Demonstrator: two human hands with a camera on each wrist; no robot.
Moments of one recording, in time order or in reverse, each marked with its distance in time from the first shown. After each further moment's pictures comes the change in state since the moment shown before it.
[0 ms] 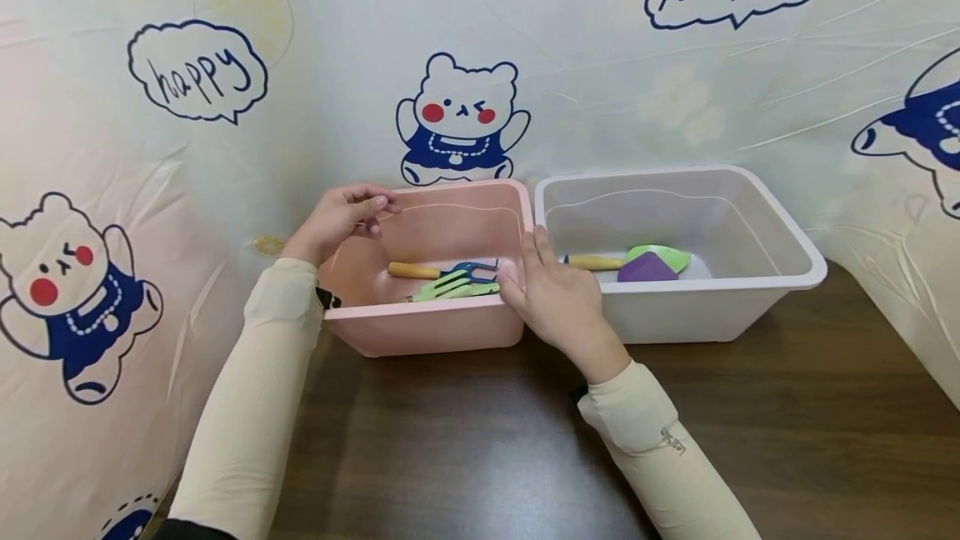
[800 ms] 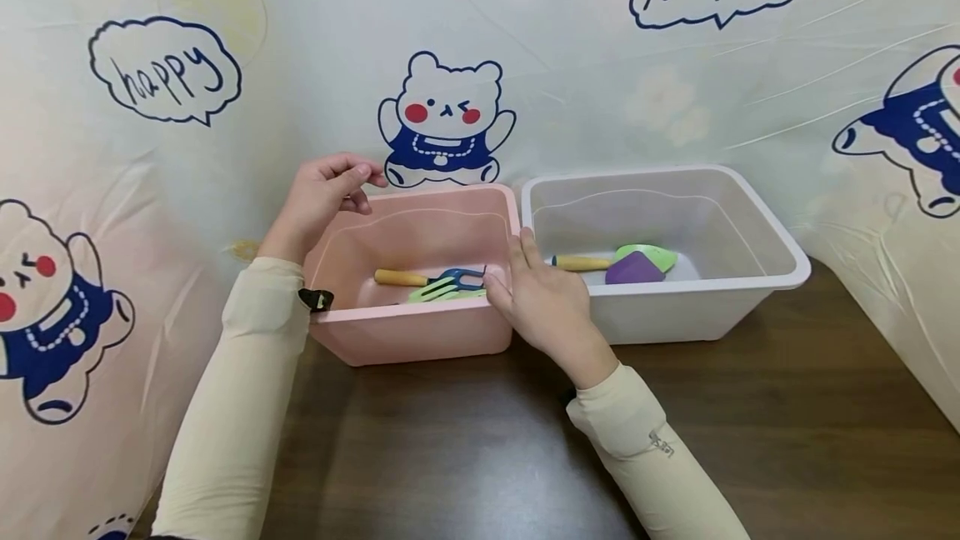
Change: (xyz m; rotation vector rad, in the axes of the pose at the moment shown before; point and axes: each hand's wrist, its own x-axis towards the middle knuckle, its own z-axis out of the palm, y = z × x) left_hand -0.007 0.045 0.011 0.016 0.106 0.164; right_hand 0.000 -0.003 -0.002 0.023 -0.020 0.034
